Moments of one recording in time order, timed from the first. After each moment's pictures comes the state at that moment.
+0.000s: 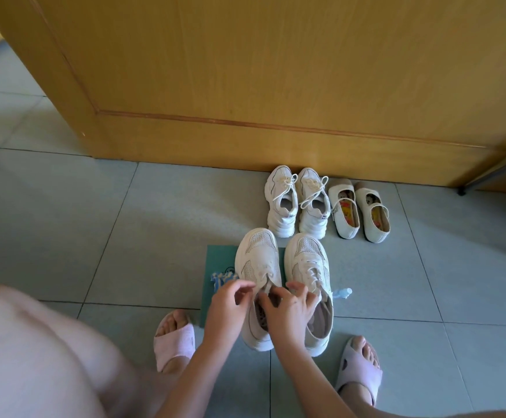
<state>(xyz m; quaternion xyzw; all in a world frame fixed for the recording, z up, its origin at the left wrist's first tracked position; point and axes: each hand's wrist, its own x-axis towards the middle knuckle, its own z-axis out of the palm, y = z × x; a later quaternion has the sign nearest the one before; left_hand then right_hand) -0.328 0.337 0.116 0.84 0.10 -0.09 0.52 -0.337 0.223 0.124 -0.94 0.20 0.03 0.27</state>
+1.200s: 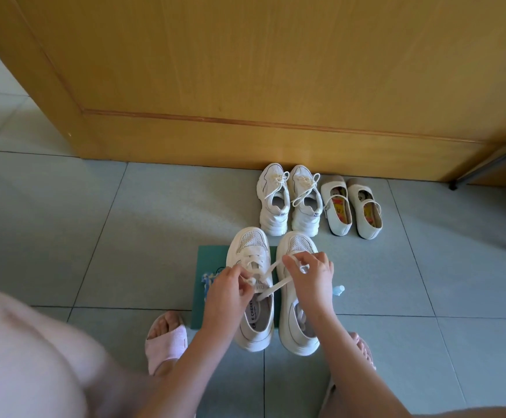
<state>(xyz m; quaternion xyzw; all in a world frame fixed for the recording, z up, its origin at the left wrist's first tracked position) -0.307 0.322 0.131 0.93 0.02 -0.05 0.36 -0.288 0.168 0.158 -0.87 0.23 0.02 0.44</state>
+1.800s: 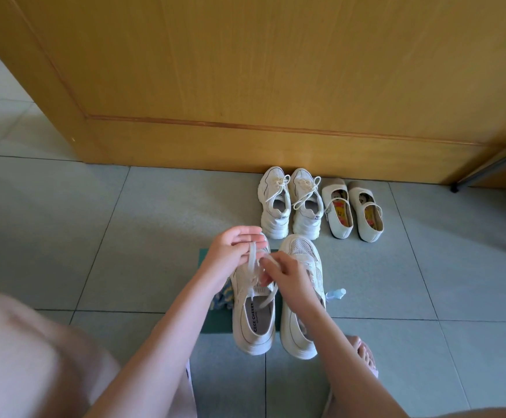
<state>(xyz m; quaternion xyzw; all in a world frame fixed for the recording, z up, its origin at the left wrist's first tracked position) -0.247 0.331 0.196 0.64 0.11 -0.20 0.73 -0.284 0.187 0.168 -0.80 0.10 0.14 0.57</state>
